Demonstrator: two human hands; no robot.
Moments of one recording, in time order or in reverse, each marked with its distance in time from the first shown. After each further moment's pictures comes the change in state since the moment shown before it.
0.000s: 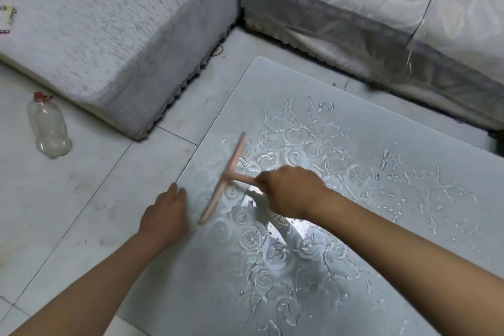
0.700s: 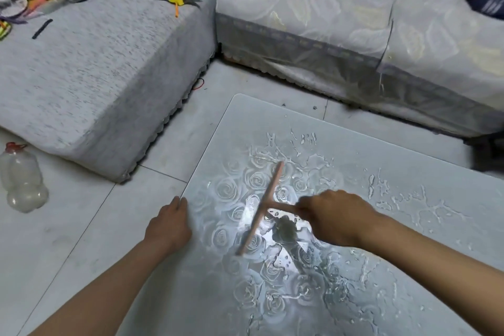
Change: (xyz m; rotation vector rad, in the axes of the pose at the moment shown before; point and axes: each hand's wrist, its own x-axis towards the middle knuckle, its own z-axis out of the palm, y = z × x) left_hand 0.064 0.031 -0.055 -0.039 -0.047 0.039; right_hand -0.022 0.068 -0.036 -0.019 -0.106 0.166
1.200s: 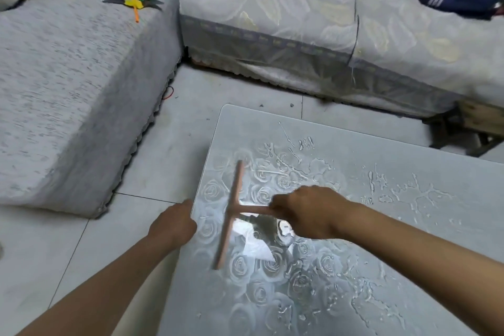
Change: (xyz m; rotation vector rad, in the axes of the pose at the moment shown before) left_hand 0.087 -0.025 -0.043 -0.122 -0.059 0.155; right_hand 0.063 -0.053 -0.032 0.067 -0.019 -0.007
